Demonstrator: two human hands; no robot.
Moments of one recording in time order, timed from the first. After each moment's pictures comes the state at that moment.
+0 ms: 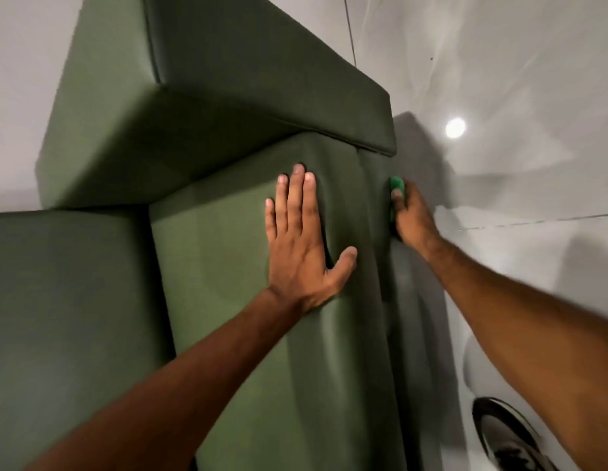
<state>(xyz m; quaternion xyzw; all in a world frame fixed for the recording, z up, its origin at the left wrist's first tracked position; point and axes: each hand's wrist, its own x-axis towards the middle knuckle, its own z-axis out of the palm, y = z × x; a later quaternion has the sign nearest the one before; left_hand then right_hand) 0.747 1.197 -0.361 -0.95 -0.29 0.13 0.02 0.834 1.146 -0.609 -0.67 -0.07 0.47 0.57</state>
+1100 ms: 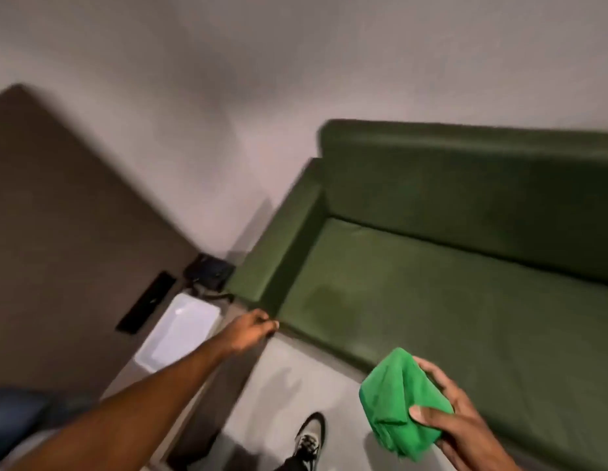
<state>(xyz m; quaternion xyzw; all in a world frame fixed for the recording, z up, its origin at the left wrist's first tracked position) 0.300 0.472 0.087 -0.02 -0.90 -0.25 -0.35 0.553 0.778 0.084 -0.18 -0.42 0.88 -0.11</state>
